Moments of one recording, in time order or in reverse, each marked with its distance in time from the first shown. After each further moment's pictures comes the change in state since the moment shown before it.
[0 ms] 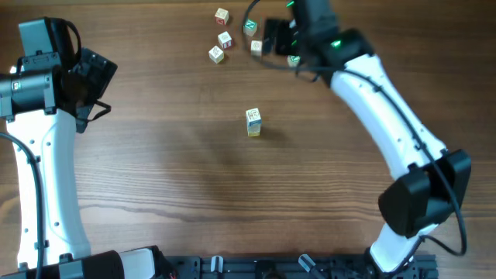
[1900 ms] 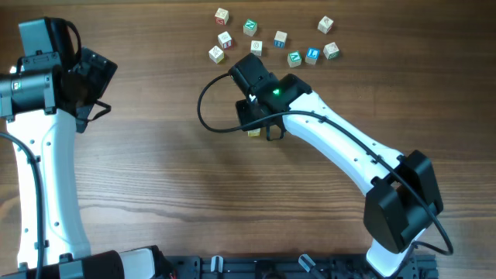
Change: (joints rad) left arm 0.000 0.000 0.000 -0.001 0.000 0.000; right arm 0.303 -0.017 -0.224 -0.229 -0.051 -0.019
